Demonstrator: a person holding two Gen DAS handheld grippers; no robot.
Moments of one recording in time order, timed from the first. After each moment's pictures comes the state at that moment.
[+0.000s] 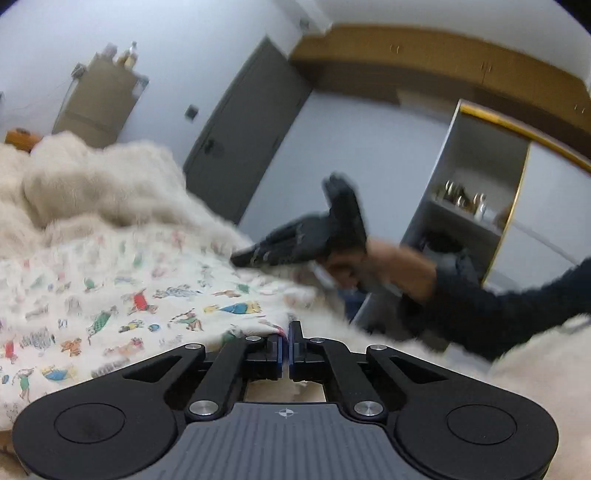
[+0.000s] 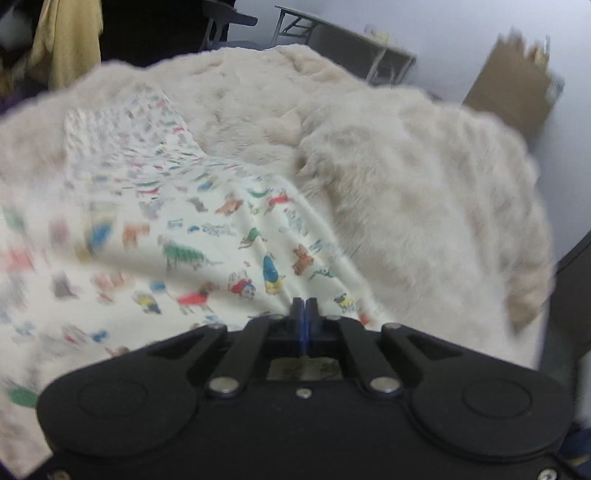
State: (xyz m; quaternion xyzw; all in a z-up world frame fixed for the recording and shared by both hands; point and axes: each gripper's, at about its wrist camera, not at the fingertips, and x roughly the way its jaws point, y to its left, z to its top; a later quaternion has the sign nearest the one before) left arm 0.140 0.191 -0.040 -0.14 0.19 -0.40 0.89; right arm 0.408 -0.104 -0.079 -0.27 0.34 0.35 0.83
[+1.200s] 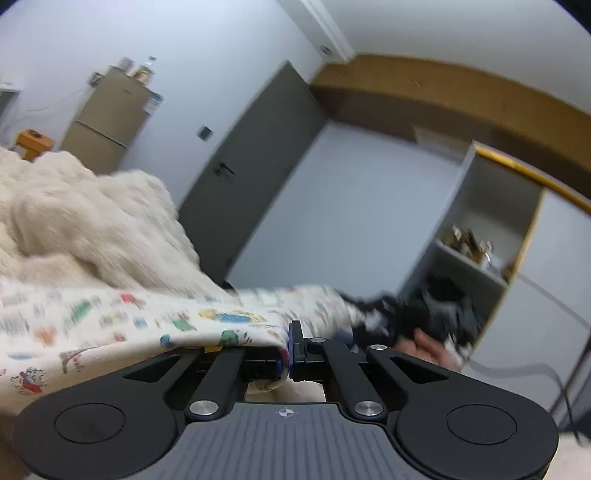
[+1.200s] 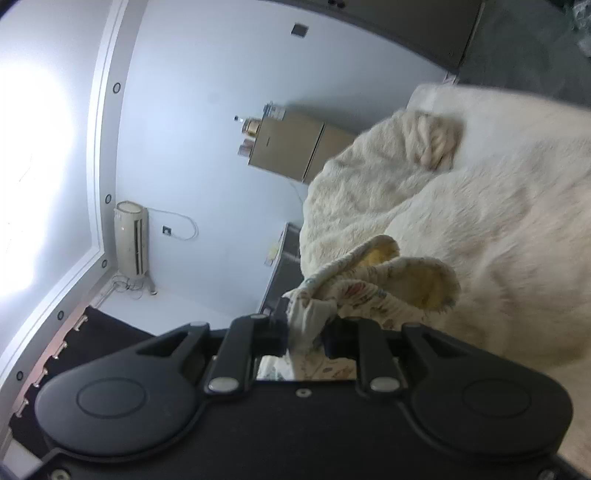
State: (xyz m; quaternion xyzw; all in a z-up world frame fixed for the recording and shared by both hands) left arm 0.121 0.120 0.033 -0.23 0.19 -0.40 0.87; right arm 0.268 -0.368 -0.076 0.54 0.23 0.18 0.79
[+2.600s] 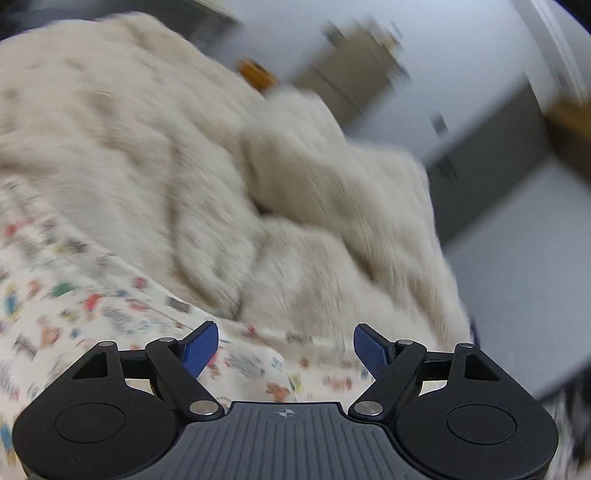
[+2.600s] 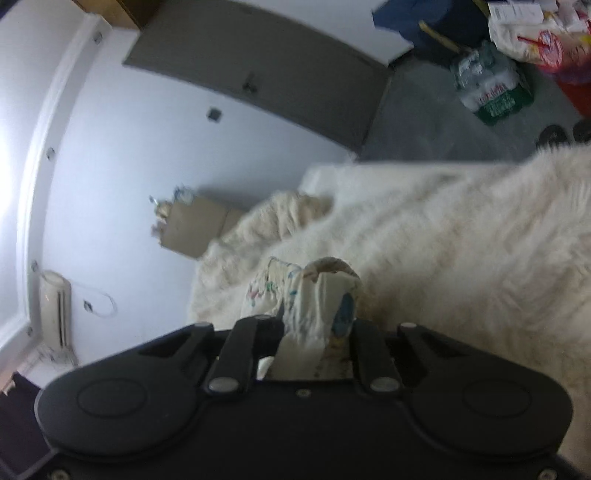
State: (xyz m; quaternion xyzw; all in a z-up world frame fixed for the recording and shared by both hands) left arm 0.333 0.236 -0.014 -0.25 0.37 -0.12 0.89; right arm 0.198 -0.428 -0.190 0.57 0.20 0.03 0.80
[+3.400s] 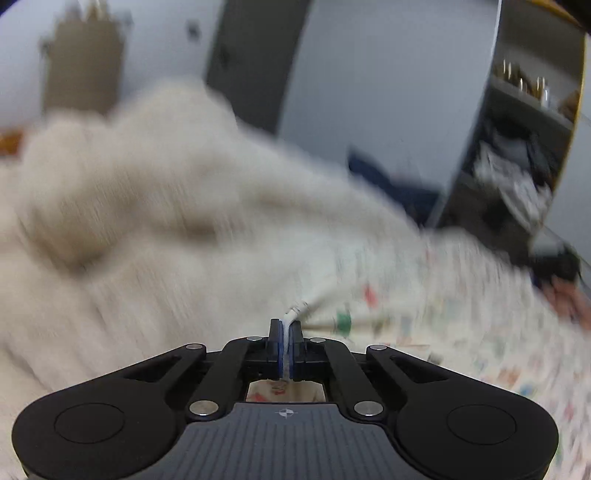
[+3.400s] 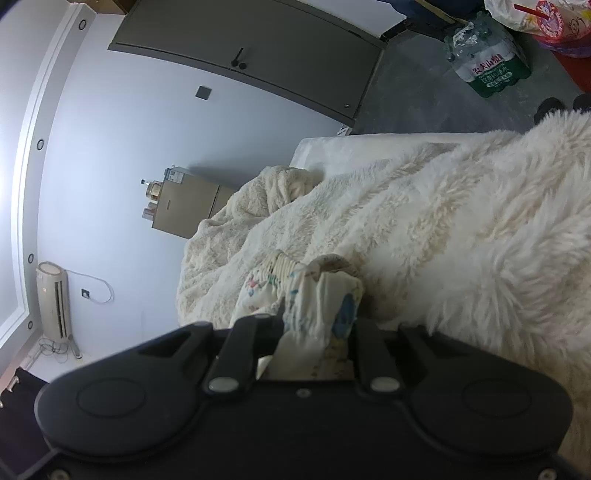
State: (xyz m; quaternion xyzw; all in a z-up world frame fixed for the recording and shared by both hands) left arm 0.358 0.185 0.031 0.01 0.27 -0.35 0.90; right arm 0.222 -0.425 -0.195 0.56 0.22 0.04 0.80
